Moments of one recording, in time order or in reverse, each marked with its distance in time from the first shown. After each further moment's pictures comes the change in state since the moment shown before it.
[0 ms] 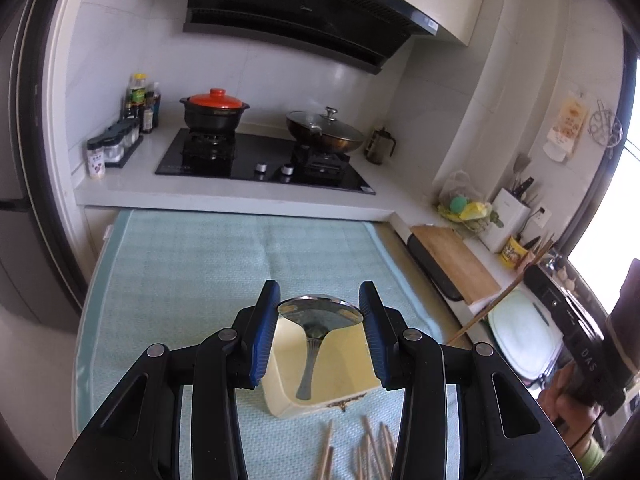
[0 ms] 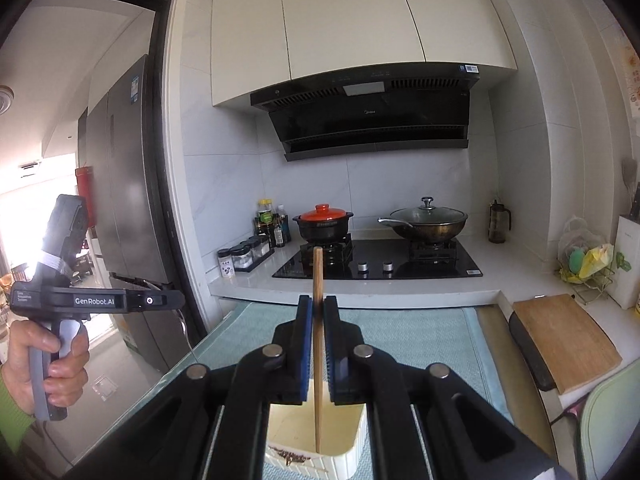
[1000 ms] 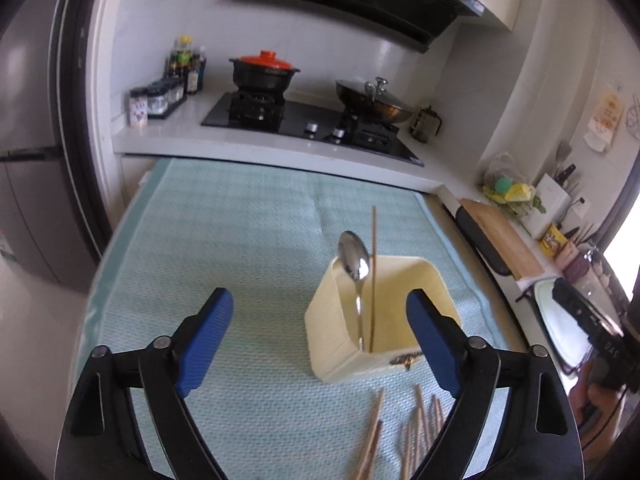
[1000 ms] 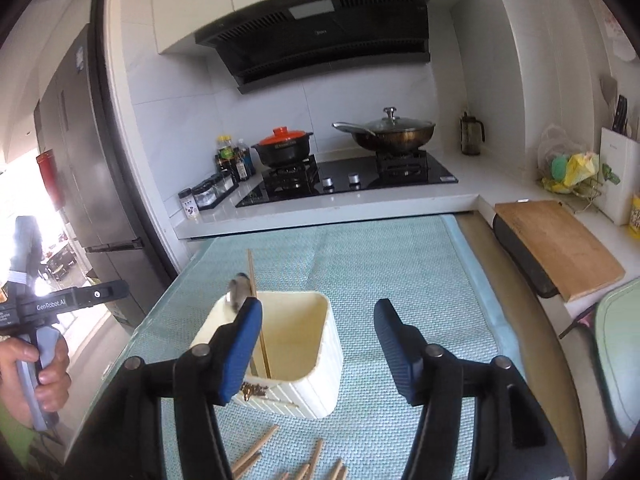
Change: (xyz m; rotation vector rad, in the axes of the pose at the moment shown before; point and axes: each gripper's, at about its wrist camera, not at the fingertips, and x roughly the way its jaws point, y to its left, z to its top) left arm -0.001 0.045 -0.091 -0.040 0.025 0.138; right arm 0.013 -0.044 -0.084 0.104 0.224 -0.078
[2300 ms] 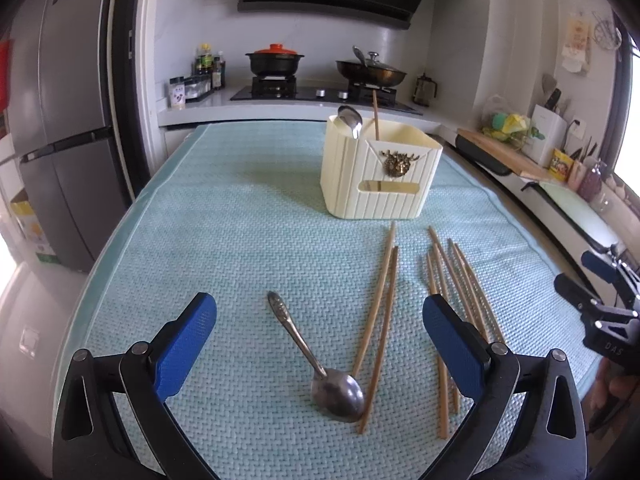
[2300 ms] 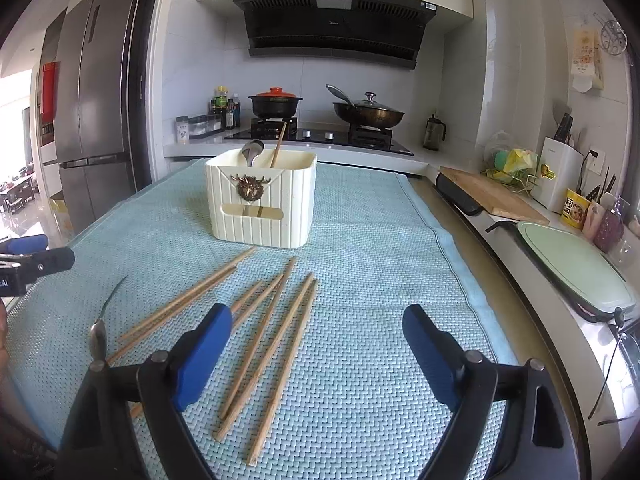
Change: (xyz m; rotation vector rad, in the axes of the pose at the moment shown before) left arm -0.079 -0.031 -0.221 0.101 -0.035 0.113; right arm -0.101 0.047 -0.206 -0.178 0.042 -0.211
